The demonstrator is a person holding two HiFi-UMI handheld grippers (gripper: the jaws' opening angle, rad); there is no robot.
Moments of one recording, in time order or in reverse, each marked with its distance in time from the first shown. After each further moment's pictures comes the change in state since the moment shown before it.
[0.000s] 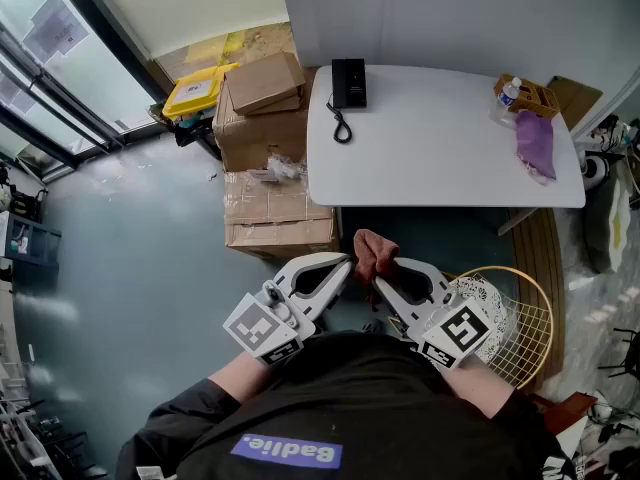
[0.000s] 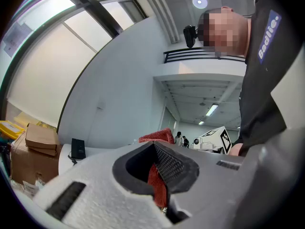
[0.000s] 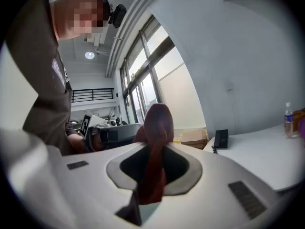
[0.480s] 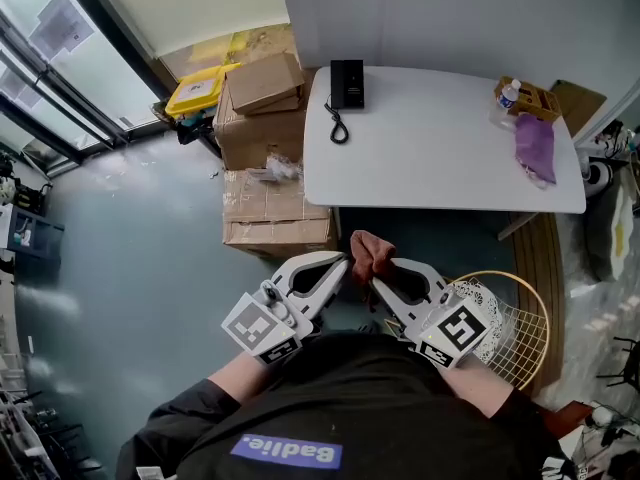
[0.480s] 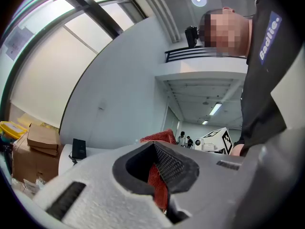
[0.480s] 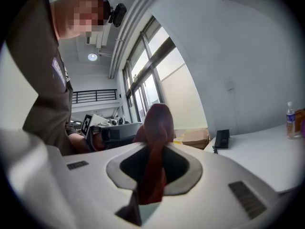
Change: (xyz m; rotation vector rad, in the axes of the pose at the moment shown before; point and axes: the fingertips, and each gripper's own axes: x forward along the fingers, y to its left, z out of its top) left arm 0.018 -0.011 -0.003 -0.007 -0.001 0.041; right arm -0.017 -0.011 -0.002 0.003 -0.002 0.038
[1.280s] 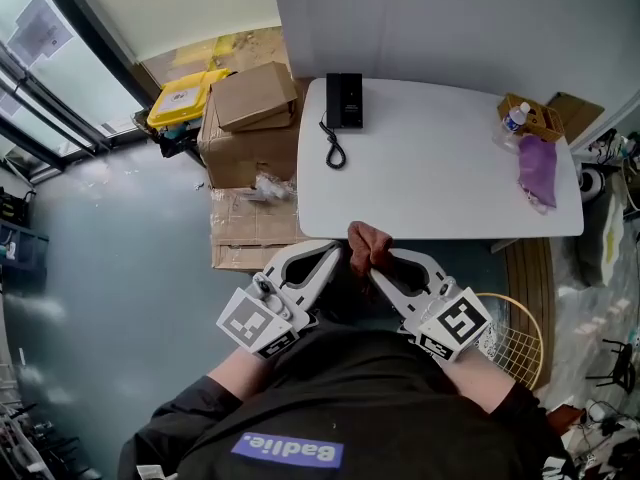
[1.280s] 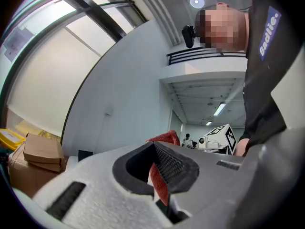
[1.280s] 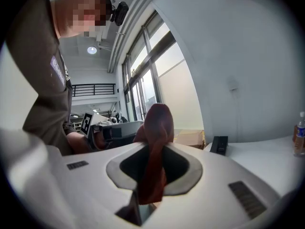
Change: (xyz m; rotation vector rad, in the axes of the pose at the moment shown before) left arm 0.051 0.119 0.021 0.054 -0.053 0.026; right arm 0.084 -0.090 0.022 -0.054 0.042 -0.014
